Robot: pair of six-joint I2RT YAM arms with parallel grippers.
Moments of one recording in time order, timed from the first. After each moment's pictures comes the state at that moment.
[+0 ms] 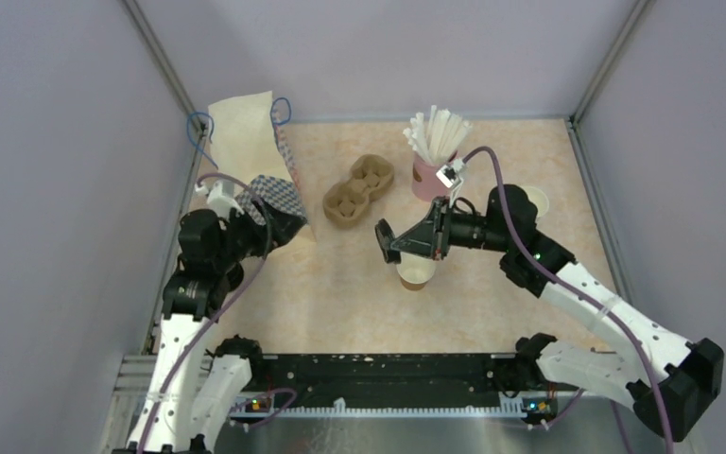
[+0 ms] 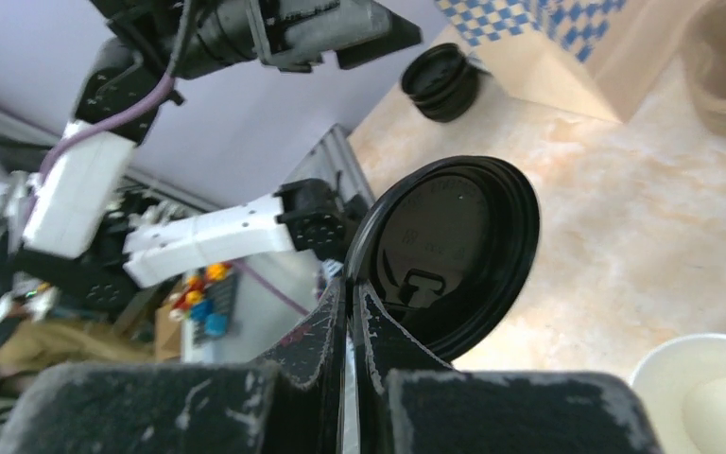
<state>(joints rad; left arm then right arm) -0.04 0.67 0.78 -0.45 0.36 -0.70 0.72 0.96 0.87 -0.05 -0.55 0.65</state>
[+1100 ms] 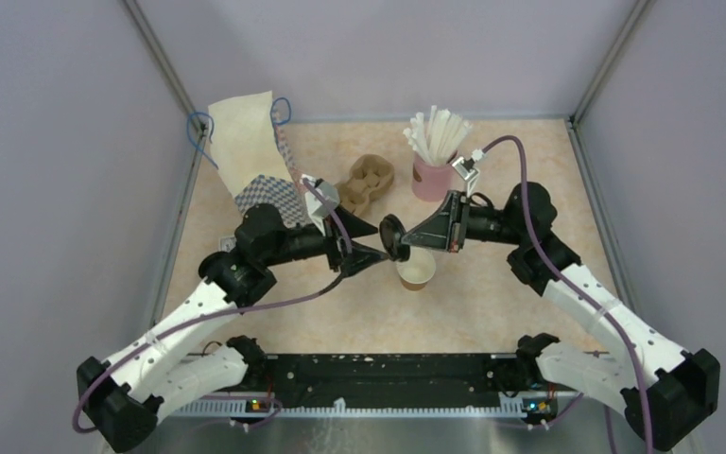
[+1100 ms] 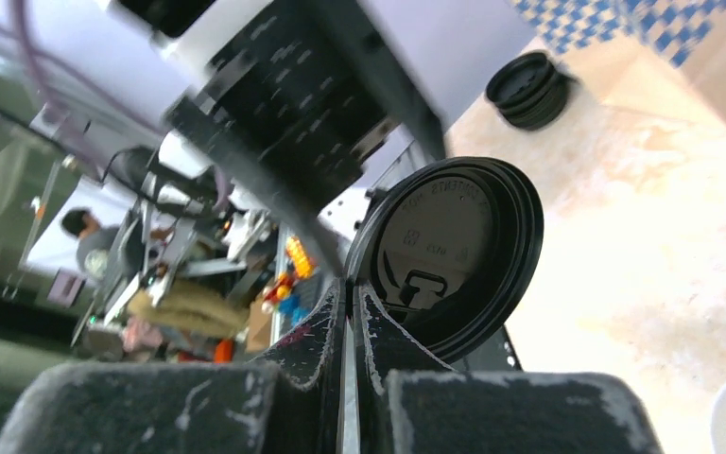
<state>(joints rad) -0.61 0.90 0.76 0.15 0.72 -0.31 0.54 0.97 0.81 0.21 -0.92 0.92</state>
